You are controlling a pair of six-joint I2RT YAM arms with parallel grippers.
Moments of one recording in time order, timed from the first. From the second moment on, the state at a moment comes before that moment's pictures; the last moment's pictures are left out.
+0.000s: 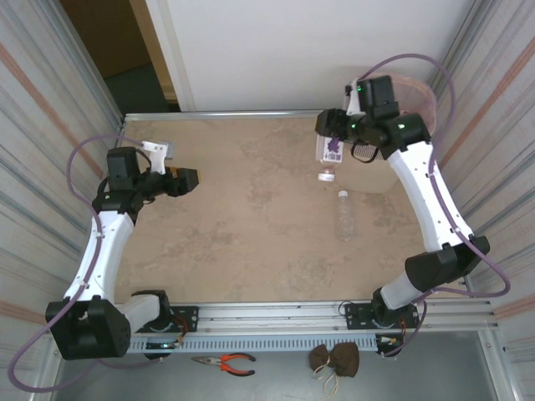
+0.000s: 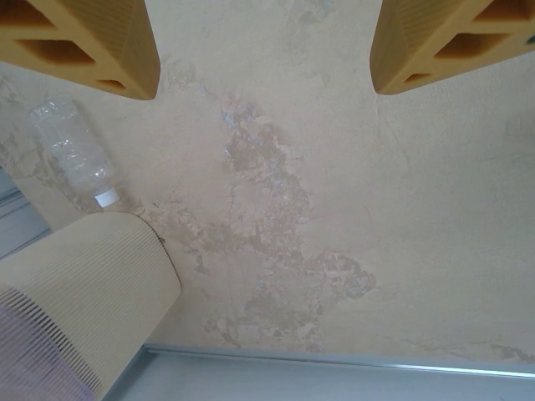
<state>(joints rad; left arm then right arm) 0.04 1.11 0.97 -0.48 0.66 -0.03 0.30 1.54 1.87 -0.99 -0.13 0.43</state>
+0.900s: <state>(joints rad) 0.04 1.11 0.97 -0.48 0.66 -0.03 0.01 1.98 2.39 -0.94 -0.10 0.39</state>
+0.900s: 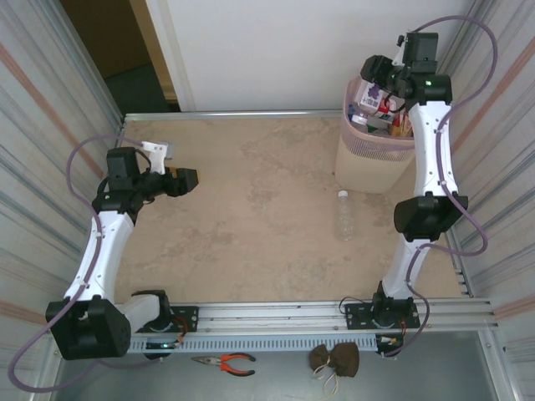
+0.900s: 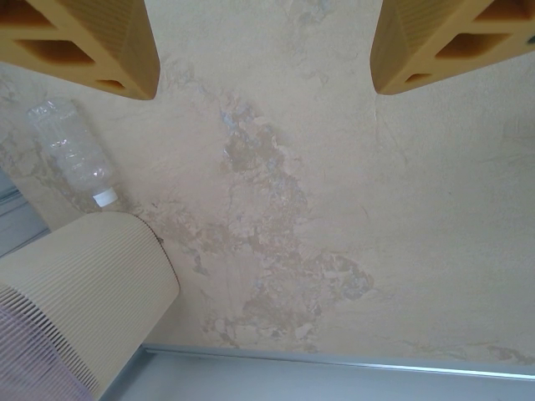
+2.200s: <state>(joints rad) 0.05 1.11 0.97 -0.48 0.67 -0.04 0.01 2.13 2.40 -1.09 -0.11 0.36</state>
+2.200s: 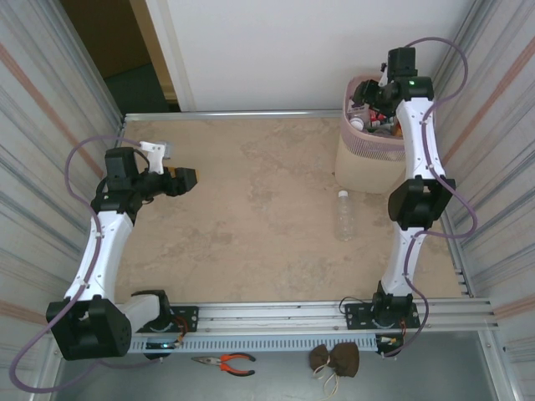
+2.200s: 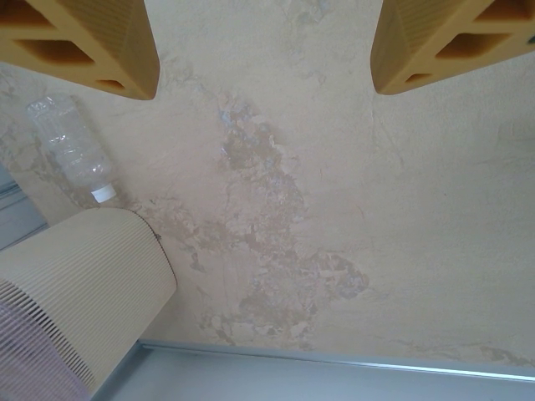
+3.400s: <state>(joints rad) 0.05 1.11 0.97 -0.48 0.67 -0.05 0.11 1.93 2.20 -1.19 -0.01 0.28</state>
